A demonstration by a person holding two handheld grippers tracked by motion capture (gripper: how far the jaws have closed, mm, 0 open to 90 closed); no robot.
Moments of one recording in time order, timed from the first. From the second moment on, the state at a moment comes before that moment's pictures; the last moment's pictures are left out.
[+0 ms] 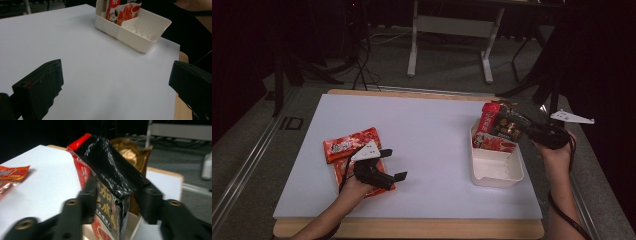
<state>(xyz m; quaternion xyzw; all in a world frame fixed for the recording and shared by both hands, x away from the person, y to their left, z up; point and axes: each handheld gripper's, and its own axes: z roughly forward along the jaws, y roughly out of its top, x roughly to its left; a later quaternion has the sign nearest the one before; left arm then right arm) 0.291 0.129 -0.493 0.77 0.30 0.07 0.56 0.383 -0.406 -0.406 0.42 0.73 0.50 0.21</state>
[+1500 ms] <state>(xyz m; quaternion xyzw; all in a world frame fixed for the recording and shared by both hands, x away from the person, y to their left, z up) 0.266 0.243 -0.467 0.76 0.41 0.15 0.48 0.265 -0.274 -0.404 0.24 0.77 0.57 0.13</state>
